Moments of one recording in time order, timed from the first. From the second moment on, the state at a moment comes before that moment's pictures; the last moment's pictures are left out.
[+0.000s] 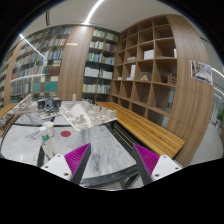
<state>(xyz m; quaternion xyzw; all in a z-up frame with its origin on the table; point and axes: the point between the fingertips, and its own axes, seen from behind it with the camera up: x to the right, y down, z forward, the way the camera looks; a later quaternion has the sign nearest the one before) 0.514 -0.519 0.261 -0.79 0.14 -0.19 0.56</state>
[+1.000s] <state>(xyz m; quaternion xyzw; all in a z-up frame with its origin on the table) 0.274 -0.305 0.102 -0.81 0.04 -0.04 0.59</state>
